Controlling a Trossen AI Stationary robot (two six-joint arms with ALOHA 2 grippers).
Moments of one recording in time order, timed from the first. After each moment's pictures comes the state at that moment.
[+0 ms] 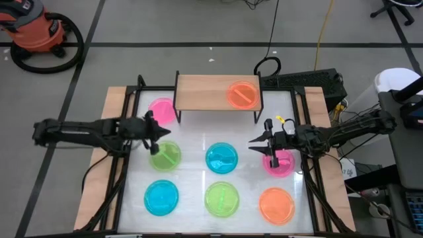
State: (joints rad) left arm 0.01 0.67 0.48 -0.41 -0.24 -0.06; right arm 0.20 0.80 0.37 0.45 0.10 -0.07
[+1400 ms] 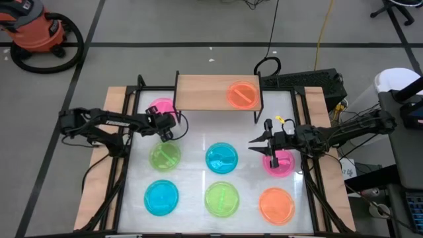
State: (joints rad) left arm 0.35 1.39 0.49 -0.35 -0.49 -0.03; right arm 0.20 0.80 0.37 0.43 0.10 -0.07
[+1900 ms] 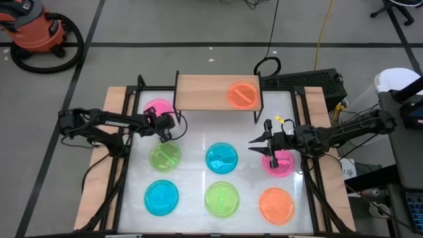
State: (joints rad) left arm 0.34 1.34 0.48 -0.39 -0.48 -0.09; right arm 0.20 0.80 0.37 0.42 0.10 -0.07
